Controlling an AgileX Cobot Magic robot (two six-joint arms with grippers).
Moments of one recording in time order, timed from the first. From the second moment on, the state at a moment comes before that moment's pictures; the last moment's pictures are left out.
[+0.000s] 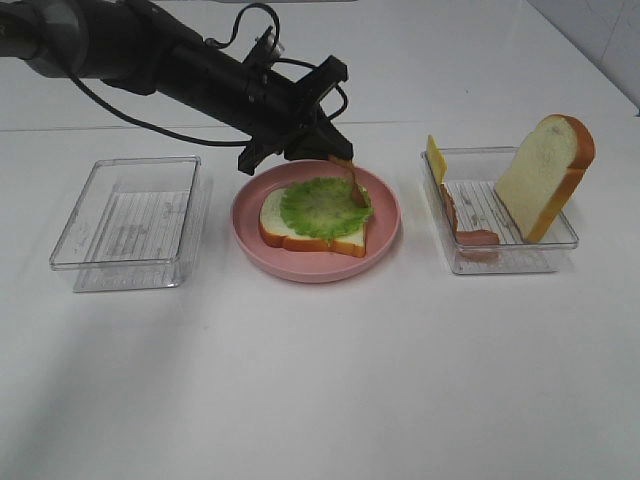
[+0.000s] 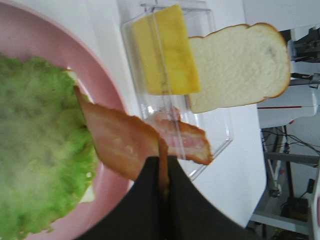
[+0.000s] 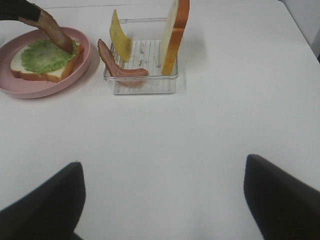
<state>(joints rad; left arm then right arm) -0.38 2.31 -1.78 -1.14 0.78 0.33 0.01 -0.01 -0.50 0.03 1.06 -0.05</state>
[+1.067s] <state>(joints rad) -0.38 2.15 -1.78 -0.41 0.85 0.08 0.01 -0.01 -0.50 0.03 1.06 -0.05</state>
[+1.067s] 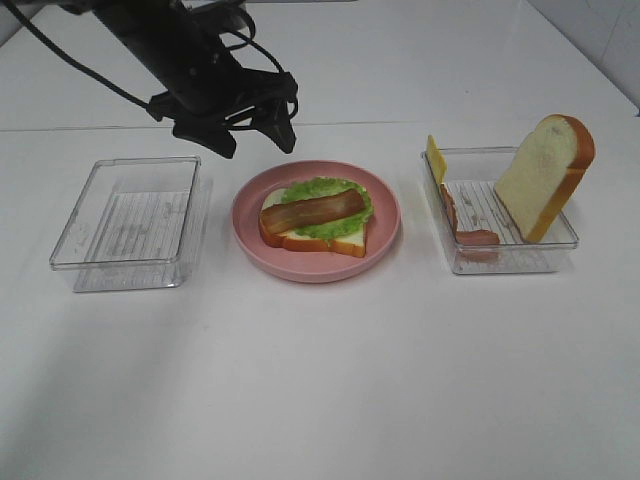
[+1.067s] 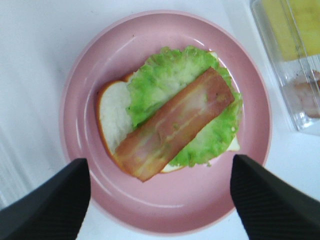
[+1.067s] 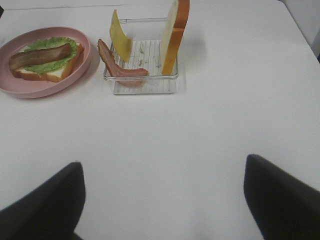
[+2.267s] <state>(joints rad) -0.38 1.32 -1.48 -0.01 1.21 -0.07 0.01 -0.01 -0.50 0.03 1.06 -0.05</state>
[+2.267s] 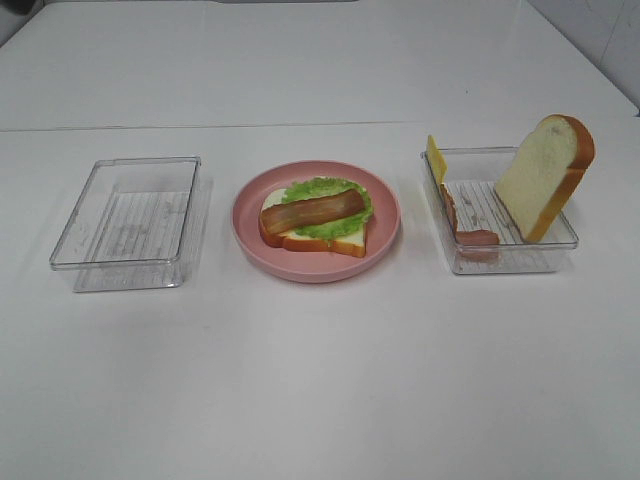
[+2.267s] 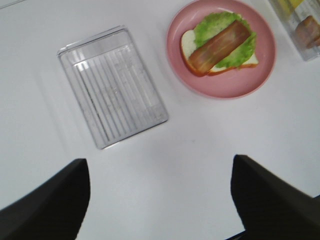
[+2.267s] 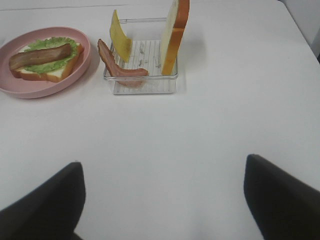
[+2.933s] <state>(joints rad) -0.38 0.47 -0.86 0.01 1.22 -0.08 0.01 -0.01 -0.50 0.03 1.06 -0.05</state>
